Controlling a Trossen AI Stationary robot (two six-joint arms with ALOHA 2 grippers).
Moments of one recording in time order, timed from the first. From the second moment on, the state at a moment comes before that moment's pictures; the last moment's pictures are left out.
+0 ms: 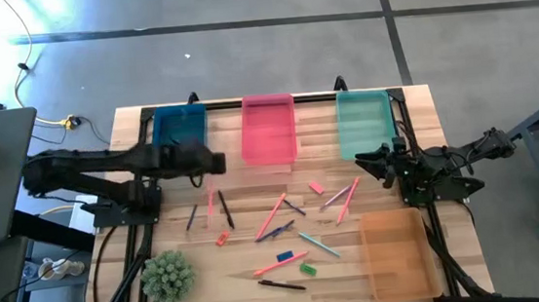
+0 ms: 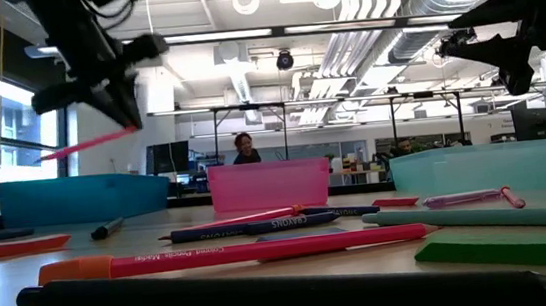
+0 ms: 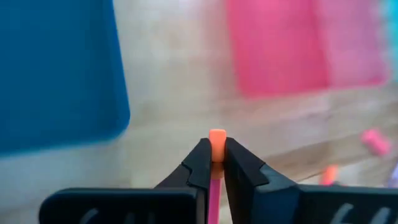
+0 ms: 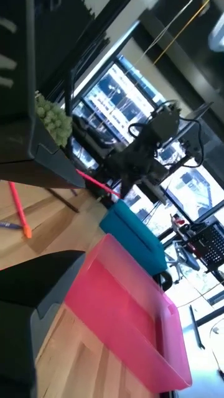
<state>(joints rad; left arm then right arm) 0.23 1.09 0.80 -0.77 -0.40 -1.25 0.31 0.01 0.07 -0.03 0.59 0.68</state>
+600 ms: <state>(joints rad) 0.75 0.87 0.80 -0.57 -0.36 -0.66 0.31 0.01 0.07 0.13 0.73 0.73</state>
